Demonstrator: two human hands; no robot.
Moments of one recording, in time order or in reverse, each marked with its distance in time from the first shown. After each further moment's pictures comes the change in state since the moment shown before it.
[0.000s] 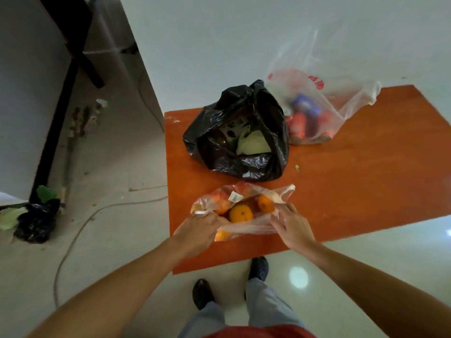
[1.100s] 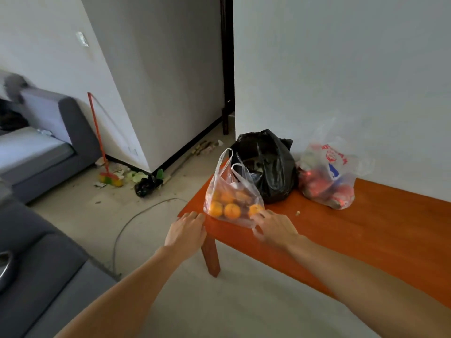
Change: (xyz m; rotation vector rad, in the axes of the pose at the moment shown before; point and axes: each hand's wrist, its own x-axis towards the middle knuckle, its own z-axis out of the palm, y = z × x) left_hand -0.069 0.322 -0.064 -0.115 0.514 -1.075; right_hand -0.071 0.054 -0.165 -0.469 -0.046 -1.061
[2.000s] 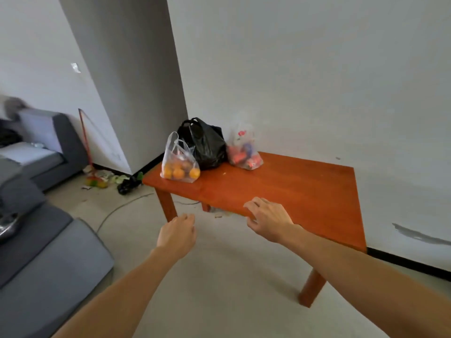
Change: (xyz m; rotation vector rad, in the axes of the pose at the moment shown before) left_hand -0.359 0.343 -0.029 0.018 0.047 -0.033; right_hand -0.506 0.044 -0.076 -0.036 0.224 0.020
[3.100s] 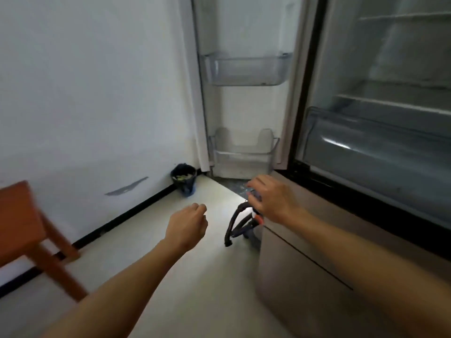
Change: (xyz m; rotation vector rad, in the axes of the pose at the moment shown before) left_hand -0.521 0.679 -0.025 -0.330 0.014 1.377; right_hand -0.934 0.000 -0.271 -0.439 0.453 1.133
